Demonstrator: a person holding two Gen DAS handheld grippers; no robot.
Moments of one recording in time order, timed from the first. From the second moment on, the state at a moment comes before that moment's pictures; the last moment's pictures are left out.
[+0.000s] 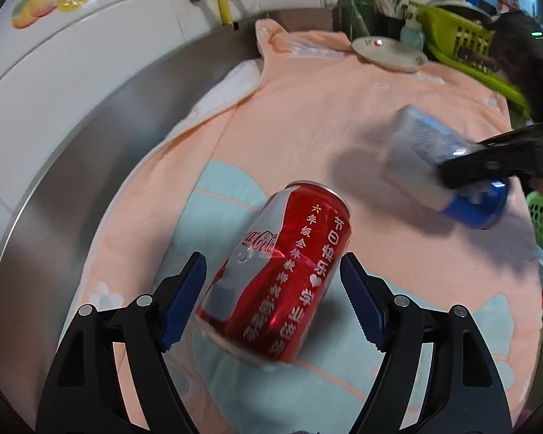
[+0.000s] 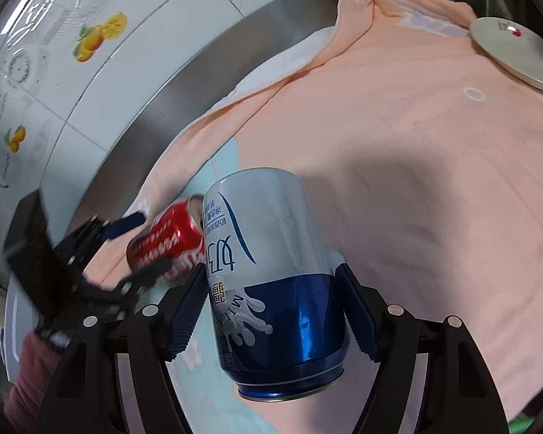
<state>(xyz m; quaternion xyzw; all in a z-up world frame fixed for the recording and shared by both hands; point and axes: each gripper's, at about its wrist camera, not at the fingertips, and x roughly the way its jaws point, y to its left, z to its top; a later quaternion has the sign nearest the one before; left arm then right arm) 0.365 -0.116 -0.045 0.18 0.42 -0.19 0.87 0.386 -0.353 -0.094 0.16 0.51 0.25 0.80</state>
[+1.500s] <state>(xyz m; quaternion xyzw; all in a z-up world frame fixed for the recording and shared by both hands) 0.354 -0.126 -0.061 0.21 0.42 -0.16 0.87 0.150 -0.541 -0.104 0.22 0.49 0.04 0.84</state>
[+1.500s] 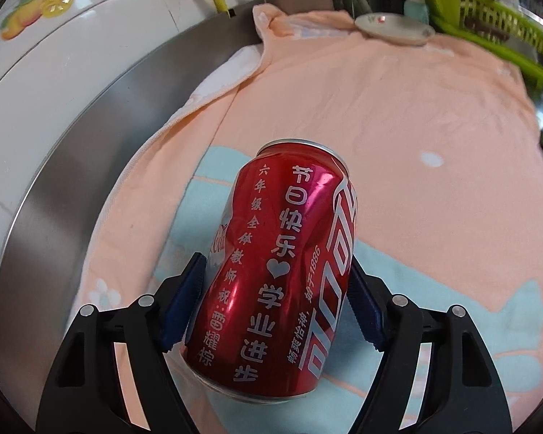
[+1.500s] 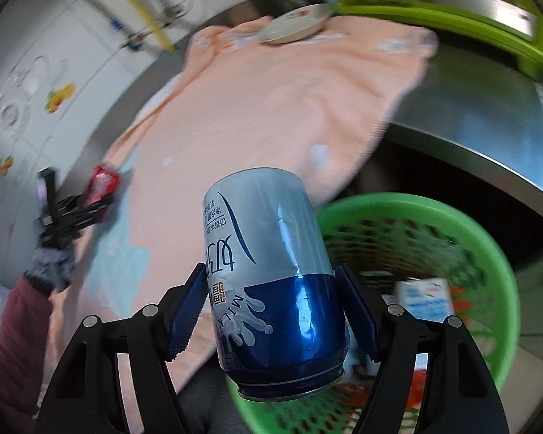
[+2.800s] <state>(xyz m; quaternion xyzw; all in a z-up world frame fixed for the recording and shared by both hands) 0.120 -0.357 -0.059 0.17 0.39 -0.42 0.80 0.060 -0.594 -0.115 0.19 0.47 -0.03 0.86</state>
